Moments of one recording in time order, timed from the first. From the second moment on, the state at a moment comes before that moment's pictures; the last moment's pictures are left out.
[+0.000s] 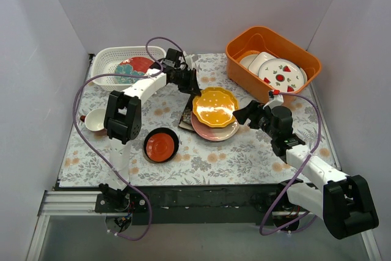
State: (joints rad) left arm -0.42 2.18 1.82 -0.55 0.58 -0.28; right arm 0.31 1.05 0.41 0.34 -0.20 0.60
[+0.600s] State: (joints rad) left arm -0.30 2.13 1.81 -0.51 0.61 -0.32; right arm 0.31 1.06 0.39 0.36 -0.20 0.61
